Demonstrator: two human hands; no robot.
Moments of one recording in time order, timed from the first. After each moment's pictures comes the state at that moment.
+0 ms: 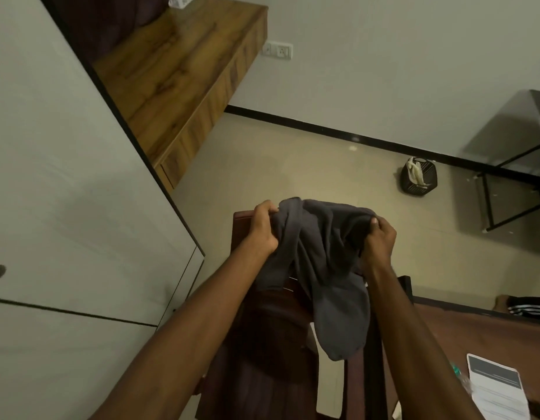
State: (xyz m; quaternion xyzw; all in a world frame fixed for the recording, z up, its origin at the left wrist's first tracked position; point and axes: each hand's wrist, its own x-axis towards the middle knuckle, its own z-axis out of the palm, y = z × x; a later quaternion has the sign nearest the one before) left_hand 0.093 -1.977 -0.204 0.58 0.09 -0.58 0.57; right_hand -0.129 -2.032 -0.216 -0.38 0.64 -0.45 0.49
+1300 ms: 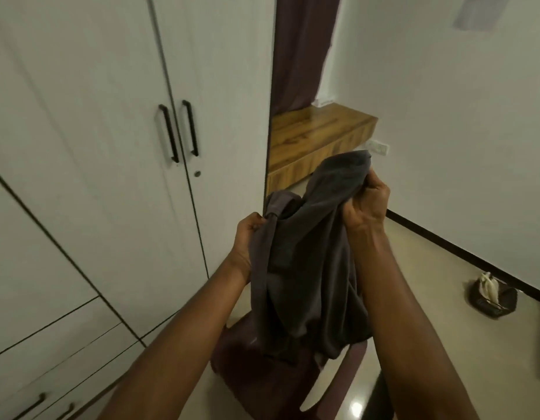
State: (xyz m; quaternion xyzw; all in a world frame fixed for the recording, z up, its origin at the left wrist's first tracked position) left_hand -0.022 -1.628 -0.066 0.40 0.00 -0.44 0.81; right_hand -0.131 -1.803 0.034 -0.19 0.07 -0.38 0.90
